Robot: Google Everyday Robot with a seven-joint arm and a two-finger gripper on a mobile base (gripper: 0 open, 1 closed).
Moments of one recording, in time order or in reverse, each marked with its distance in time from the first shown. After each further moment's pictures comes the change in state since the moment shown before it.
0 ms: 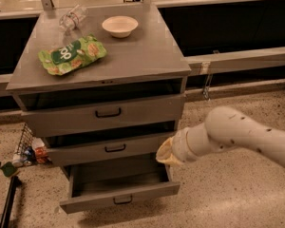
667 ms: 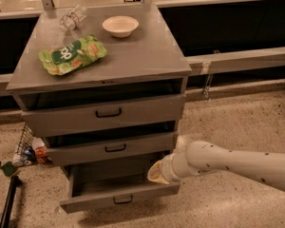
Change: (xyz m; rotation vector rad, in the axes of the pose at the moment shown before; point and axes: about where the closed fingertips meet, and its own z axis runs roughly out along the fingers) arm 0.071 0.026 0.139 -0.025 -0.031 0.023
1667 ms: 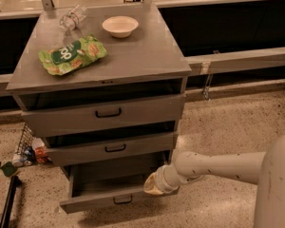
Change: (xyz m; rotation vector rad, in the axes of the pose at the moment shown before) arm 0.044 0.025 0.088 -0.101 0.021 0.037
